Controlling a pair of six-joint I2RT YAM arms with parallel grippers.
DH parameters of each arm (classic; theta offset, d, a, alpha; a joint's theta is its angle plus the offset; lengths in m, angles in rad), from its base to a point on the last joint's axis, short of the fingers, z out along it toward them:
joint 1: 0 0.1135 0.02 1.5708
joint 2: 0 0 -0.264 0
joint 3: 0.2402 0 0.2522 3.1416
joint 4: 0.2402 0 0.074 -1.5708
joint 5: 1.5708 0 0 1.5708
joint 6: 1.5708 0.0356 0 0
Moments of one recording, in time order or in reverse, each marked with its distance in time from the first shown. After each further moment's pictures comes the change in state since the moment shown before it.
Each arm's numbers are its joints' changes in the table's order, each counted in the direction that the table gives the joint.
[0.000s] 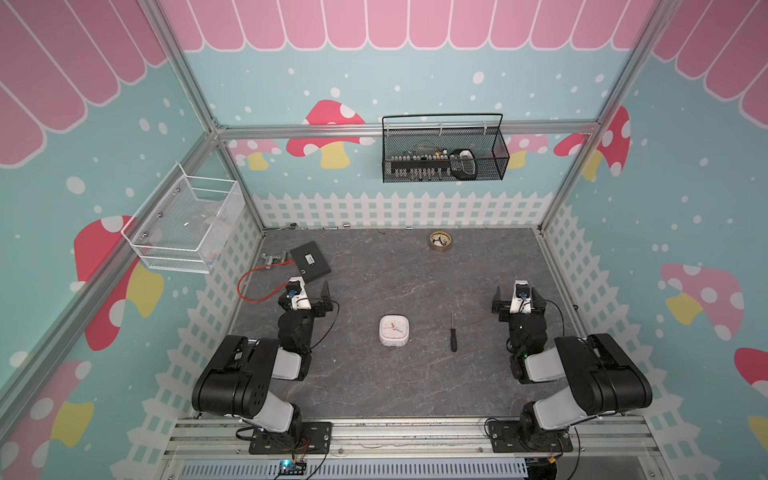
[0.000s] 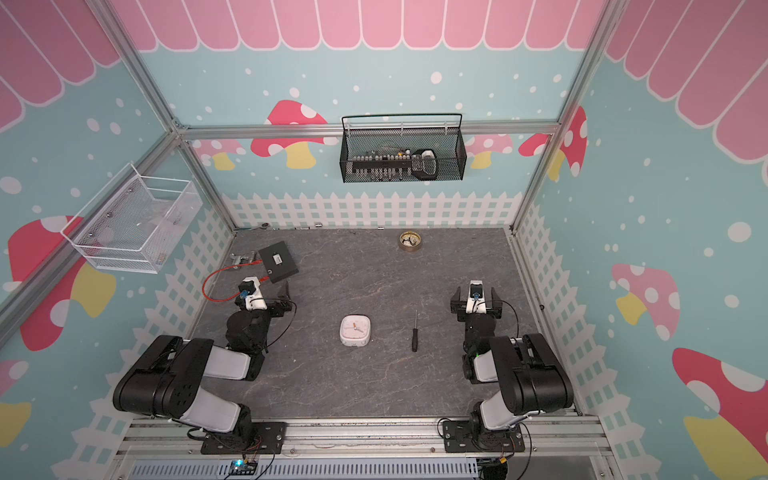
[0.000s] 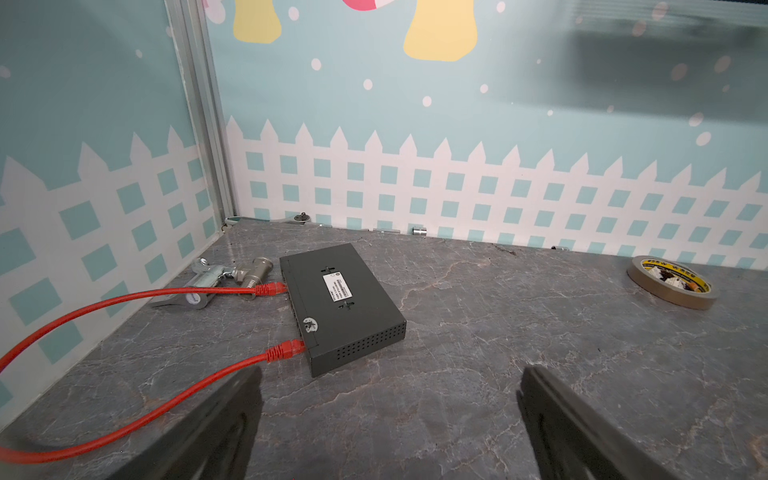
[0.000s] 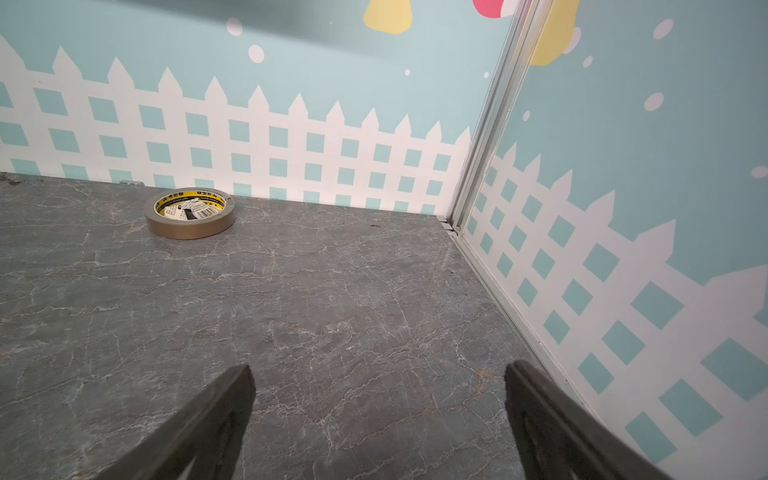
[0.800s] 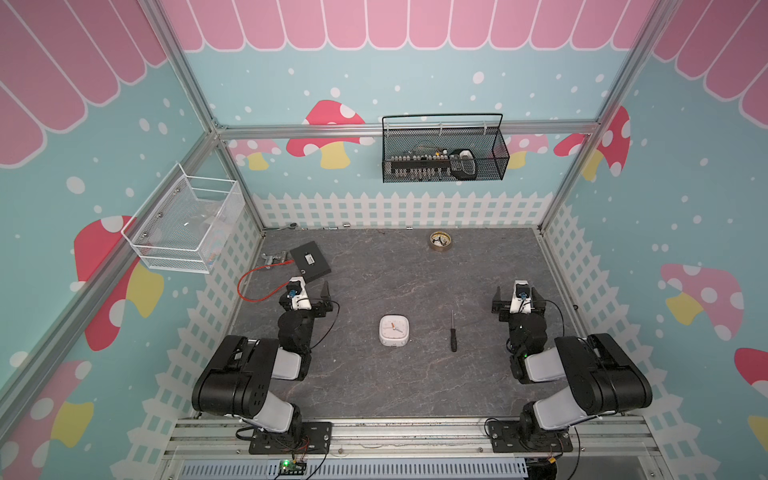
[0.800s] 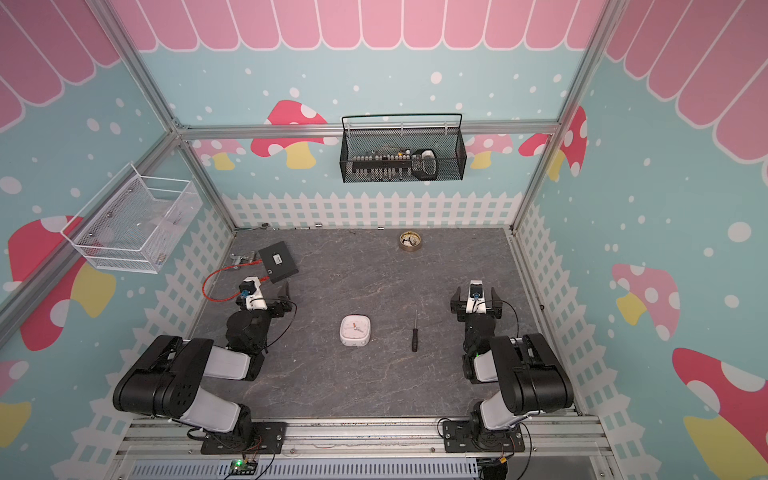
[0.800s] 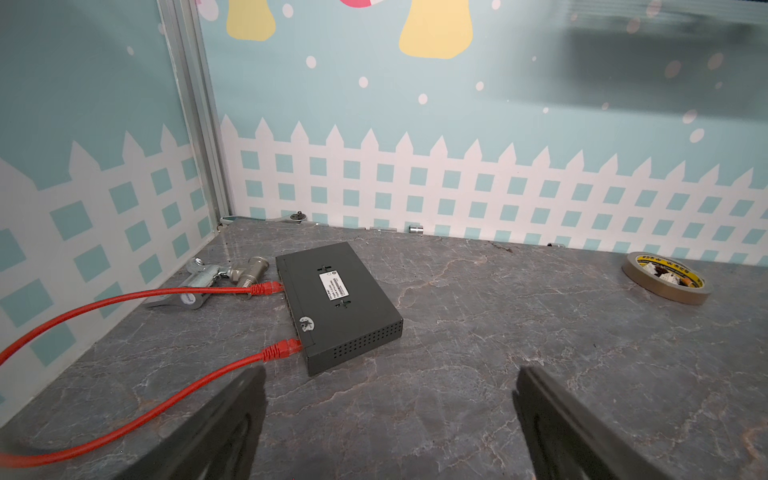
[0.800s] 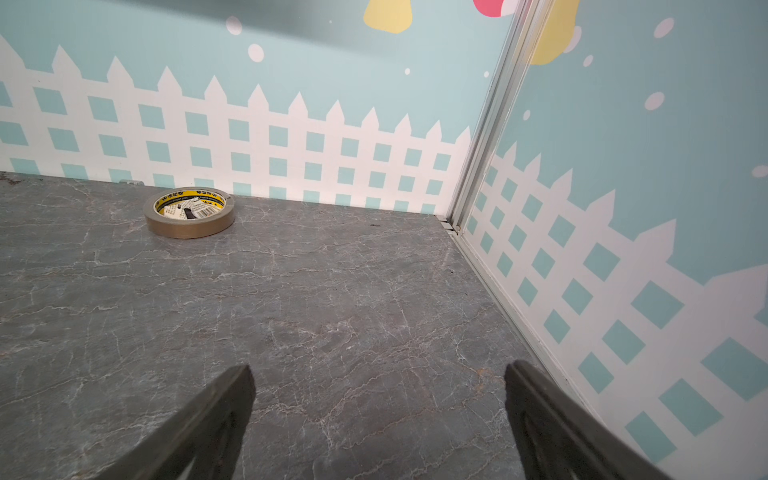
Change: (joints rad) left arm 0.001 0.001 0.000 0.006 0.010 0.001; right arm -0.002 0.000 0.000 0.004 -0.002 0.000
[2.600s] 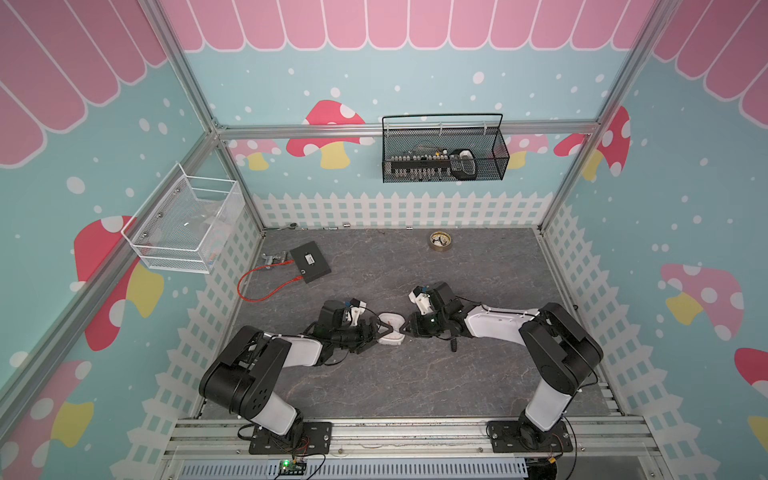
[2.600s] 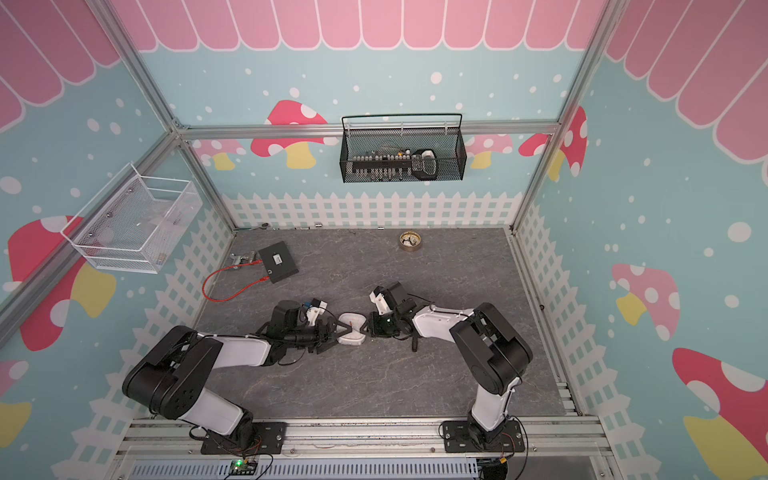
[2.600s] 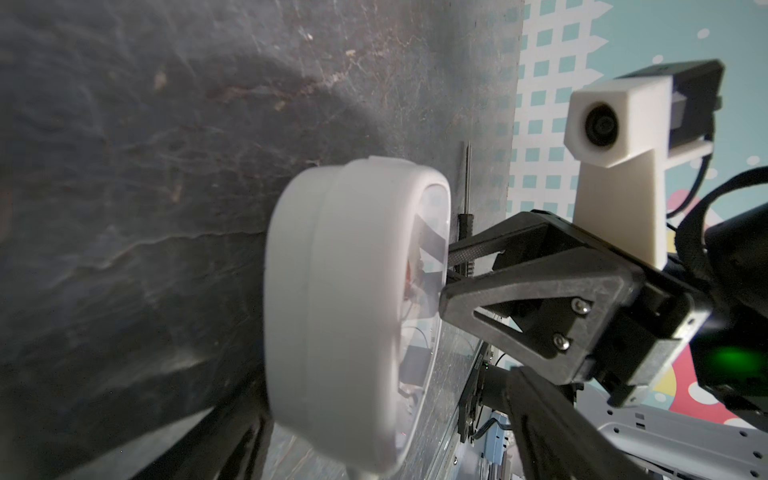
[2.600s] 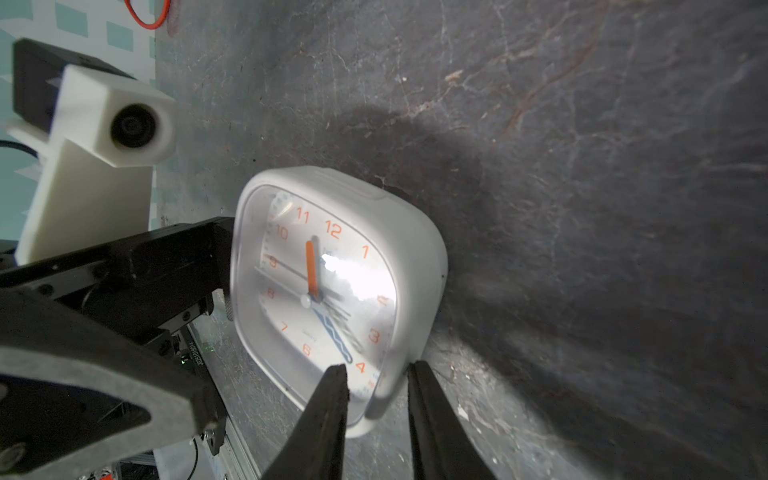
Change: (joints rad) left arm -0.300 -0.047 0.217 0.835 0.851 -0.811; right arm 0.580 -0.231 0.729 1.347 -0.765 0.773
